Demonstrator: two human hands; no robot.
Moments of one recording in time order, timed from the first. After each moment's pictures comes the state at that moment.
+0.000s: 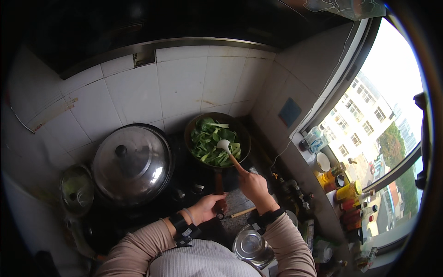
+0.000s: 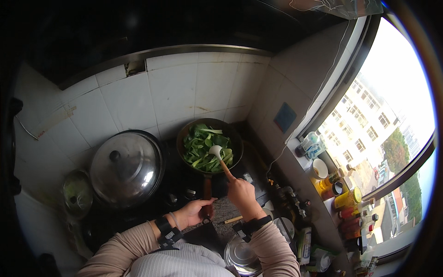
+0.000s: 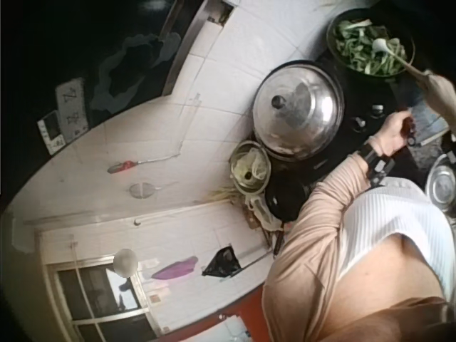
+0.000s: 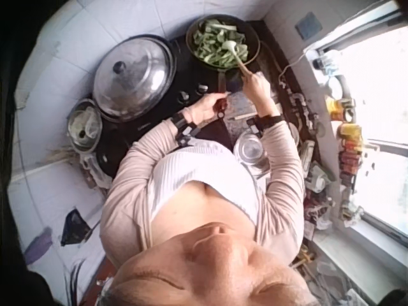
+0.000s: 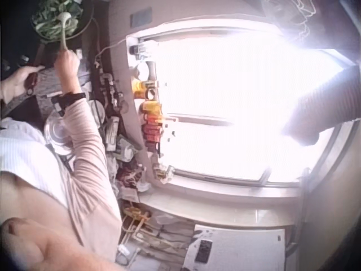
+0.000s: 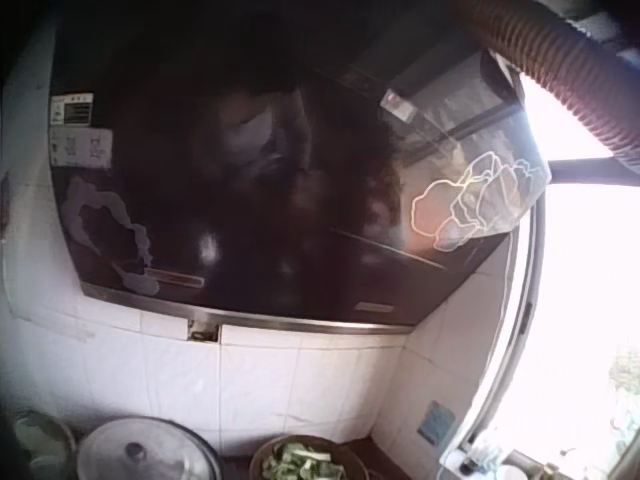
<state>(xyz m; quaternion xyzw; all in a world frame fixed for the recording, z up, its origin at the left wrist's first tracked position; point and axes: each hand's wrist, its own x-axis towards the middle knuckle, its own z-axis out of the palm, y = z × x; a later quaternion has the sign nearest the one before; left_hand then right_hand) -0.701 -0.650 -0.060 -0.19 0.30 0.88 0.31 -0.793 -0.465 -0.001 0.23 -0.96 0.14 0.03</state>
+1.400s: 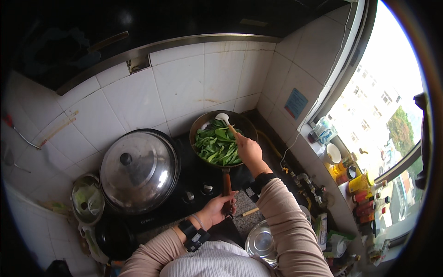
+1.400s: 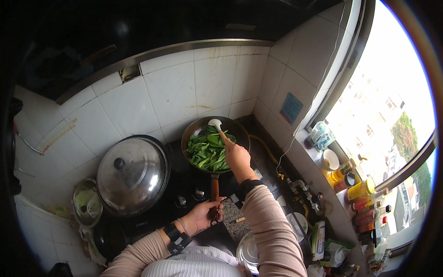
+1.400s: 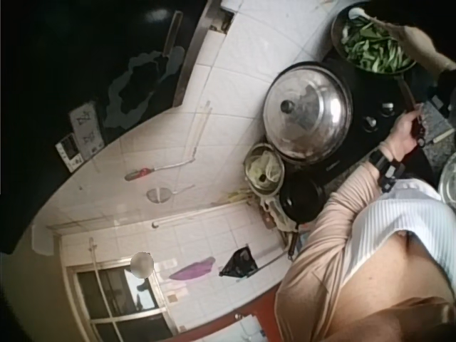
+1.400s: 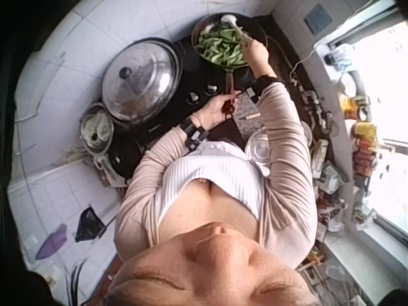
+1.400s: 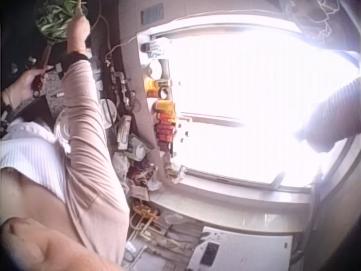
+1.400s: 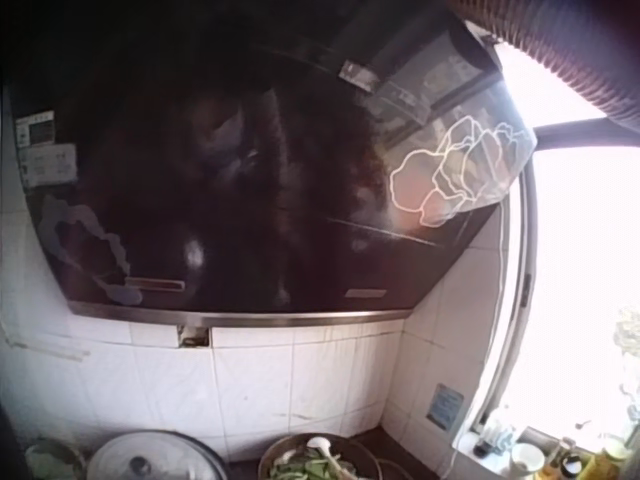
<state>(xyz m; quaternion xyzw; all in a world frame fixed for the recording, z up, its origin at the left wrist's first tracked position) -0.694 -0.641 -0.038 -0.19 0.26 0.90 0.30 -0.894 -0.522 -0.006 0.16 -0.94 0.28 0.10</state>
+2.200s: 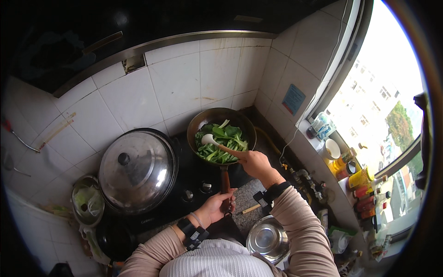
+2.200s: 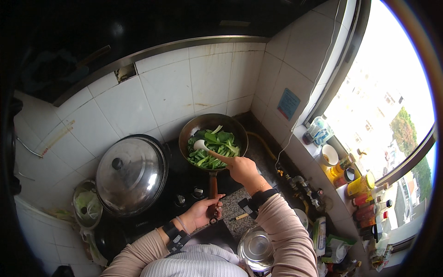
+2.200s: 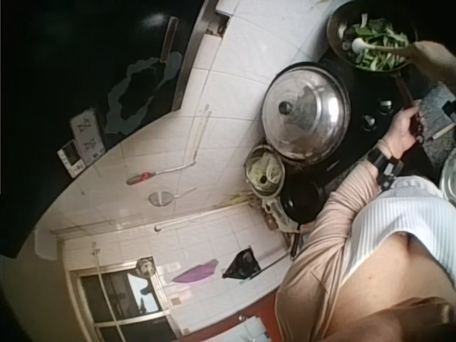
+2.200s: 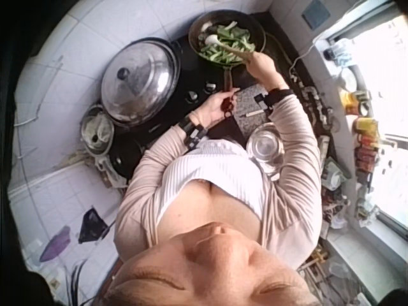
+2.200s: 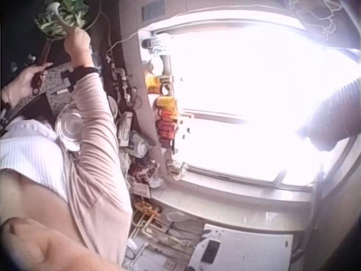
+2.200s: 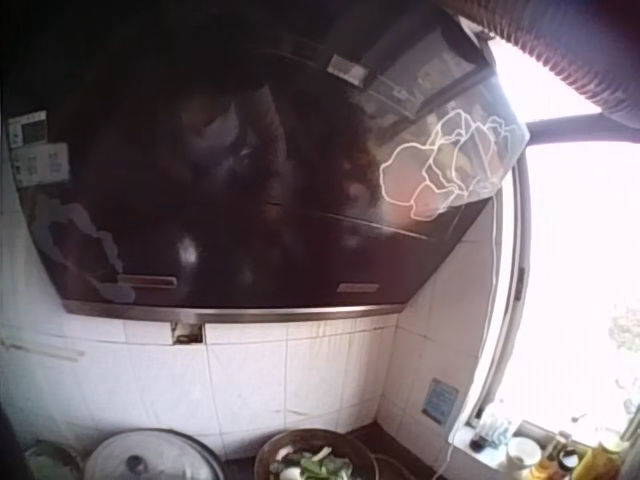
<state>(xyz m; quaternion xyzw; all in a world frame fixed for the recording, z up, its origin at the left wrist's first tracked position) -0.697 -0.642 -0.048 -0.18 0.26 0.90 0.30 -0.839 -0.479 0.028 0.30 -0.93 0.19 0.01</state>
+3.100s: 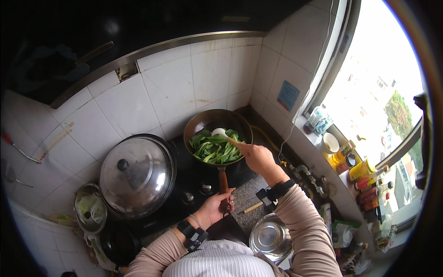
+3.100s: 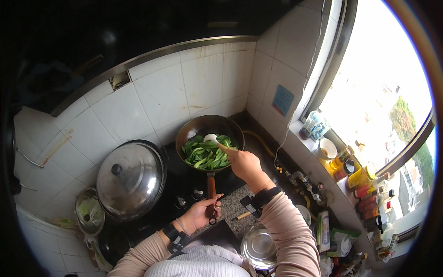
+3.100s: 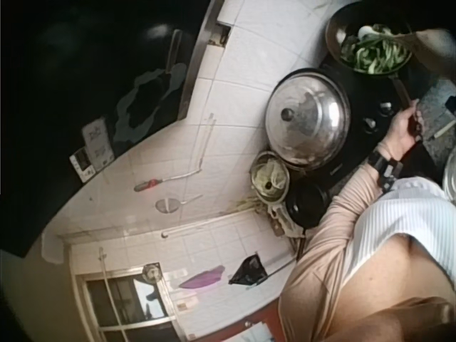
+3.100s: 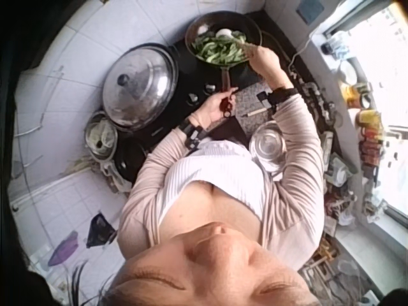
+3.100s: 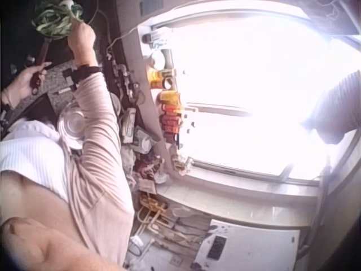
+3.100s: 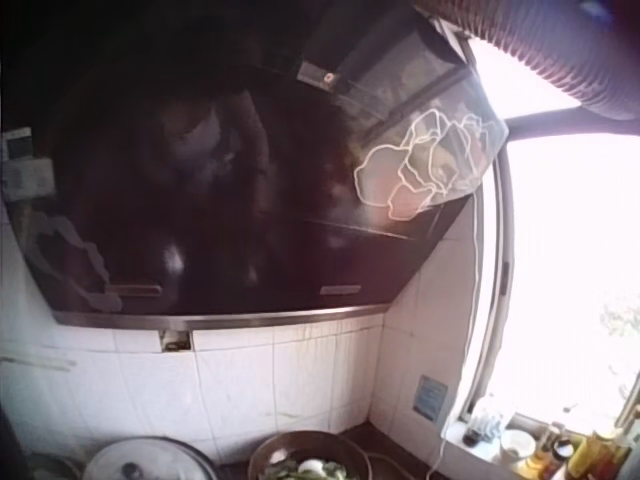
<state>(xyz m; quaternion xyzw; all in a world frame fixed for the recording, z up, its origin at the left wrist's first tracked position) -0.698 -0.640 -0.049 -0.17 0.25 0.90 0.31 -0.845 -0.459 0.031 0.26 -0.94 0.22 0.09</state>
